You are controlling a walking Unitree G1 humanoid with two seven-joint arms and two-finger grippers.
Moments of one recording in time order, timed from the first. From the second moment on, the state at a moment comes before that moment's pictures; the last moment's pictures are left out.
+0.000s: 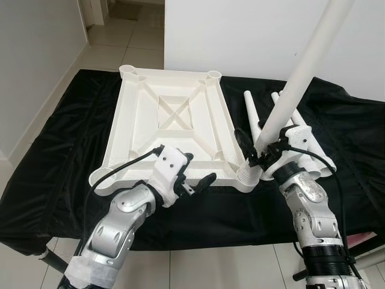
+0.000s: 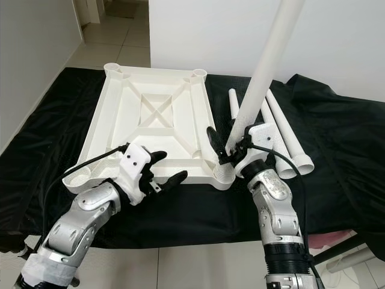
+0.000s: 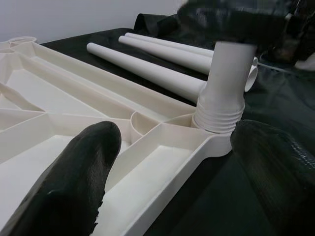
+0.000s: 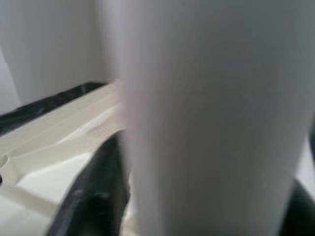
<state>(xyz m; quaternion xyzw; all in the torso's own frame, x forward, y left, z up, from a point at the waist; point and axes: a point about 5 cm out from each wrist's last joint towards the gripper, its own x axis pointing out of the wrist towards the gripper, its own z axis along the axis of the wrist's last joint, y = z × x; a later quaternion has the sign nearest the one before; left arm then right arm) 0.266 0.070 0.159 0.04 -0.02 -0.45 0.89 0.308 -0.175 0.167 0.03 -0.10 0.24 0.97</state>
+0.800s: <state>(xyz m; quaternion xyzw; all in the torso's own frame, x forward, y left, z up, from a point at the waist) 0.267 0.069 0.160 0.03 -0.02 -0.44 0.89 0.332 -0.180 0.150 0.06 -0.04 0.21 0.98</state>
